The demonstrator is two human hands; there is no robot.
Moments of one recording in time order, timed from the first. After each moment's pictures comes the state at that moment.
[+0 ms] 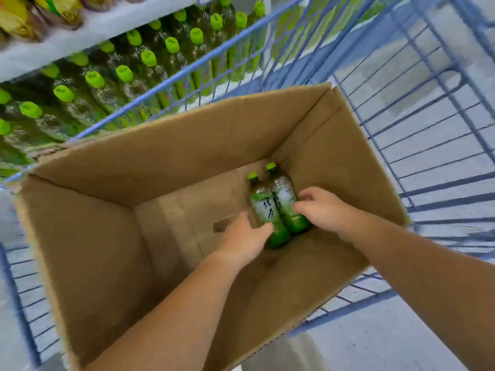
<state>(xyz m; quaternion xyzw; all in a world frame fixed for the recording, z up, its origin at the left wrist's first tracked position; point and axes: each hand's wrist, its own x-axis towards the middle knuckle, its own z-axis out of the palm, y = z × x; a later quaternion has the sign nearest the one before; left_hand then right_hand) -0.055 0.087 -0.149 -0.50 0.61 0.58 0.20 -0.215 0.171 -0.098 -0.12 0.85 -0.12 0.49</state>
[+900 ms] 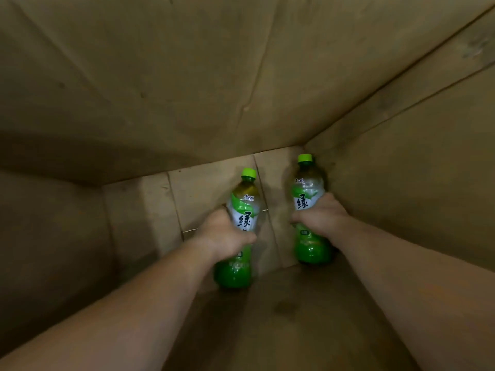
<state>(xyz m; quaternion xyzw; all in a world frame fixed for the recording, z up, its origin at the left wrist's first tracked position) -0.056 0.044 -0.284 -0.56 0.58 0.54 0.25 -0.234 0.142 -0.296 -0.03 0.88 -0.07 0.47</state>
